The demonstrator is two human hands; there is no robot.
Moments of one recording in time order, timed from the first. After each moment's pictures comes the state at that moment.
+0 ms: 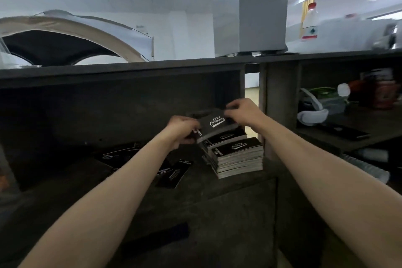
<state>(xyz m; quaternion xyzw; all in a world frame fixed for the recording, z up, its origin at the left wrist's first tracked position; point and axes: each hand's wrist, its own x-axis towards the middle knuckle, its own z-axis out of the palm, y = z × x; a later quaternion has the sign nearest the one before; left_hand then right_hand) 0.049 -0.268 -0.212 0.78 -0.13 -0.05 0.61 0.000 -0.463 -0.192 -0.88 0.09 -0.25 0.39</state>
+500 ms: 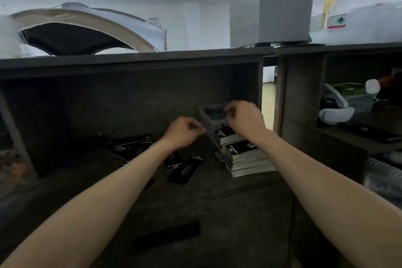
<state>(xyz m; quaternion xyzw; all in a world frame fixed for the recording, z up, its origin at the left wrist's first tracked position) 0.085 -0.229 -0.245 0.87 -0.25 0.09 0.41 0.028 -0.425 -0.226 -0.91 0.03 -0.36 0.19</state>
